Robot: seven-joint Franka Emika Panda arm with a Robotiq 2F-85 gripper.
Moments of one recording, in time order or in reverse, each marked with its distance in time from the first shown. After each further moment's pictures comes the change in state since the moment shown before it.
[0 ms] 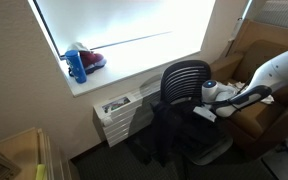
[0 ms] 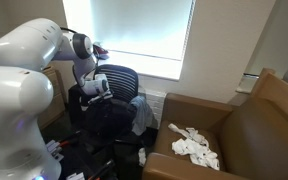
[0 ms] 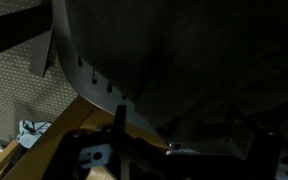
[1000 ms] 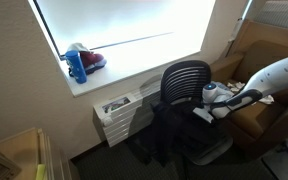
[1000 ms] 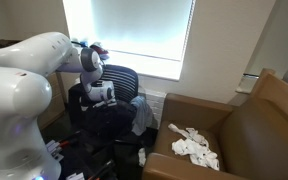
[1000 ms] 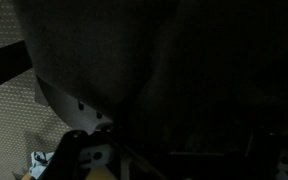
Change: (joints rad) arm -0.081 0.161 0.024 0.162 0.099 0.004 0.000
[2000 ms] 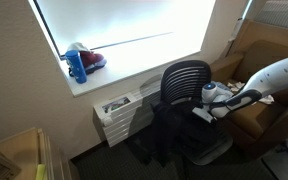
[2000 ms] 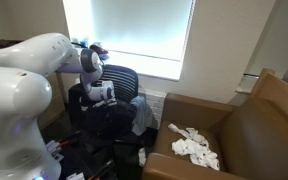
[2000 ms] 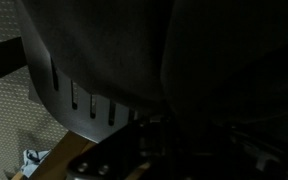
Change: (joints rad) arm 0.002 0.008 0.001 0.021 0.000 0.000 -0.031
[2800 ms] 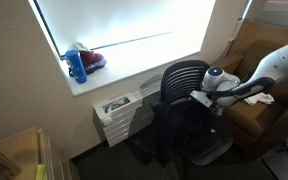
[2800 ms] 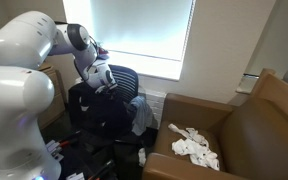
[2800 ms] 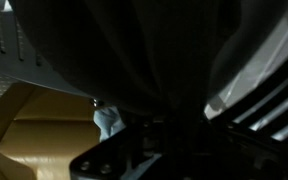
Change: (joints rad) arm 0.130 -0.252 -0.156 -0.191 -0.123 0.217 0.092
